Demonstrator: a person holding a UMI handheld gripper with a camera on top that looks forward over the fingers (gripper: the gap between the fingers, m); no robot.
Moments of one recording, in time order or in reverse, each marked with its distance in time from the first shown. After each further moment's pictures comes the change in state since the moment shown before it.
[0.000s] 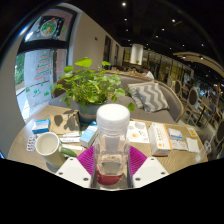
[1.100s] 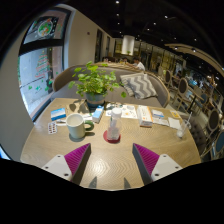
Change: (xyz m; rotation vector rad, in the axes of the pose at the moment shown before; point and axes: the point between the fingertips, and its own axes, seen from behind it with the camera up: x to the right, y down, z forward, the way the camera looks) arm -0.028 0.044 -0.201 -0.121 0.077 0.057
